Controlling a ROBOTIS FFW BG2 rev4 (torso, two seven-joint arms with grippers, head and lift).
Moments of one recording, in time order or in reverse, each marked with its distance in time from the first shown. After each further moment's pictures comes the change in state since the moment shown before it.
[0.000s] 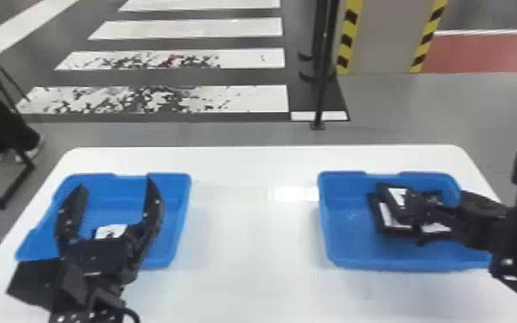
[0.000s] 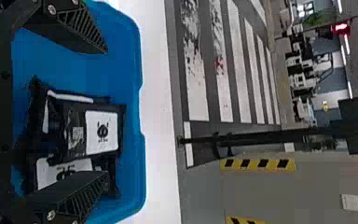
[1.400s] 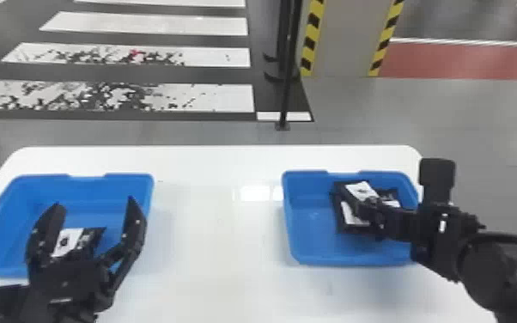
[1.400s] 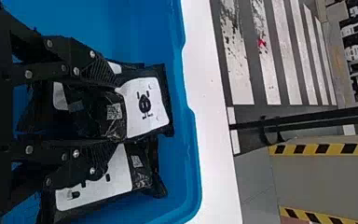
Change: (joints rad) left arm 0.060 0.000 -0.062 -0.029 0.033 0.020 -0.027; right arm -0.199 -0.006 0.075 0.375 0.007 0.015 -0.023
